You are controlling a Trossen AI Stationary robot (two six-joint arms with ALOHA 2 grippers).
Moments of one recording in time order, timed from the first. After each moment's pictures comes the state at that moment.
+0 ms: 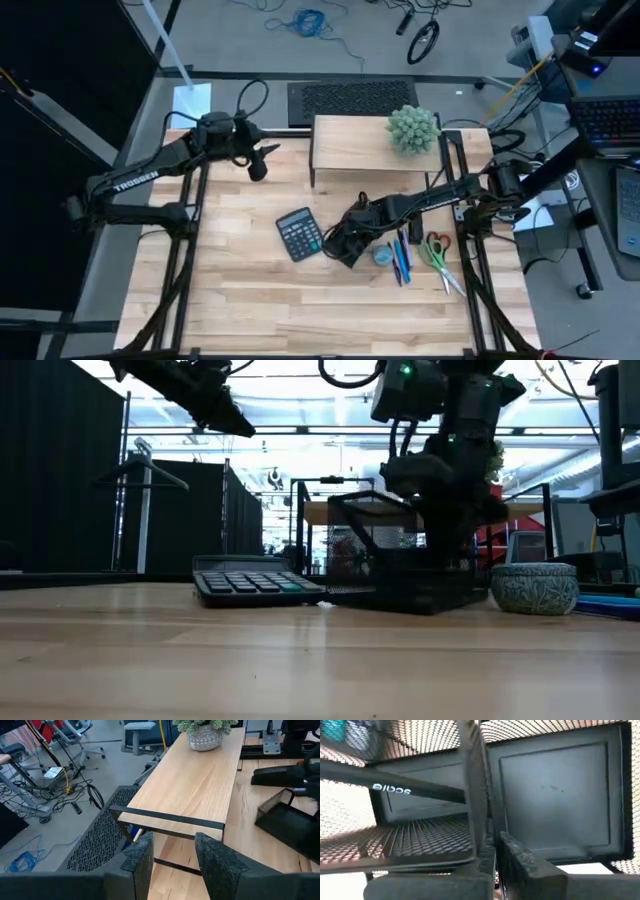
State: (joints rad) left arm 0.55 1.03 0.90 -0.26 0.10 0.30; right arm 0.09 1.72 1.09 -0.70 0.09 0.95
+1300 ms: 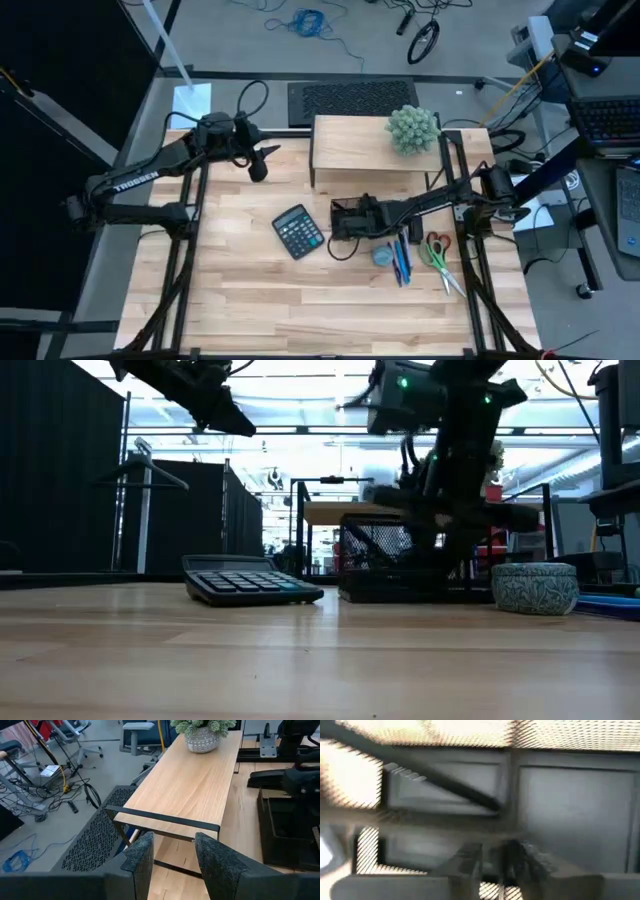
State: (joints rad) left arm 0.55 1.03 0.90 -0.25 0.10 0.27; right arm 0.12 1.78 1.12 -0.71 0.28 1.50
